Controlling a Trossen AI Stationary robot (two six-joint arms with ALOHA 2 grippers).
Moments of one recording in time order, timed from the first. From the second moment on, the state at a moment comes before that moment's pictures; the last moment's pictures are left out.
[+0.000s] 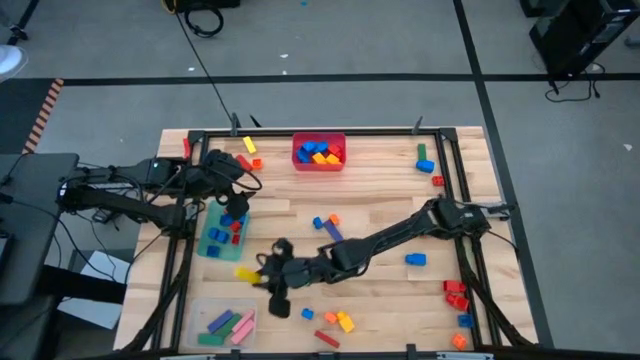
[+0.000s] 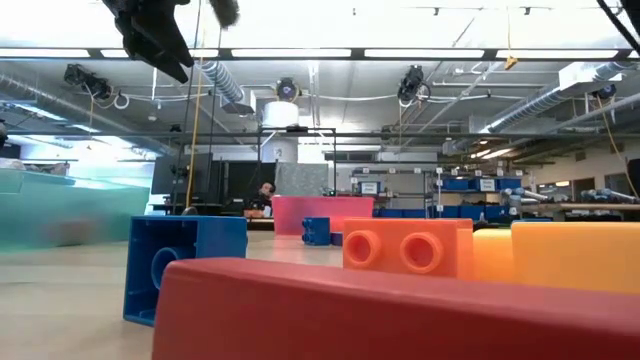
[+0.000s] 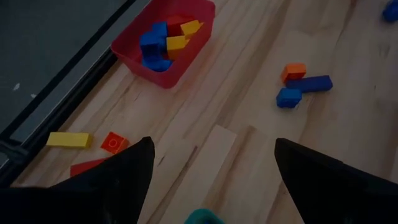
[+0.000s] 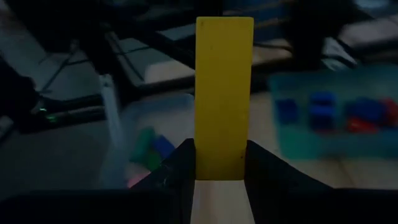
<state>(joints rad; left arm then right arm) 0.01 0.92 1.02 -0.94 -0.39 -0.35 0.35 2.26 1.97 -0.14 0.24 0.37</state>
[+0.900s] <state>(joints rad) 0.01 0.92 1.02 -1.02 -0.39 -0.34 0.42 2.68 2.33 -0.14 0.19 0.36</state>
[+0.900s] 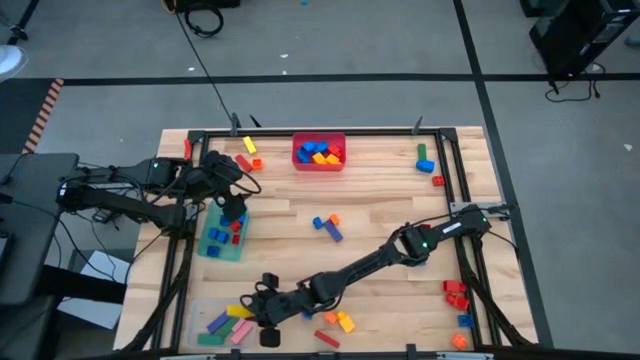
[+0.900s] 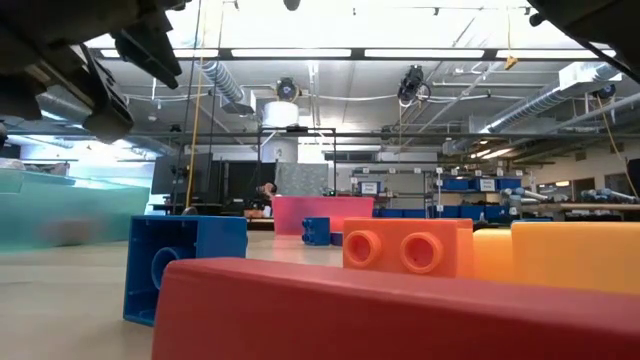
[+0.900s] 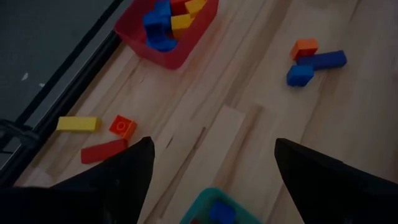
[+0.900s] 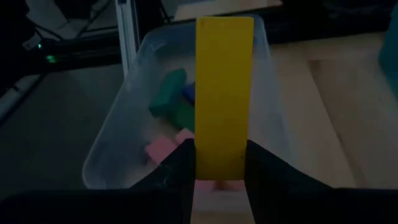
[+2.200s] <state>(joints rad) 0.01 0.92 1.02 -1.02 -0.39 -0.34 0.49 2.43 2.32 -1.03 0.20 0.91</state>
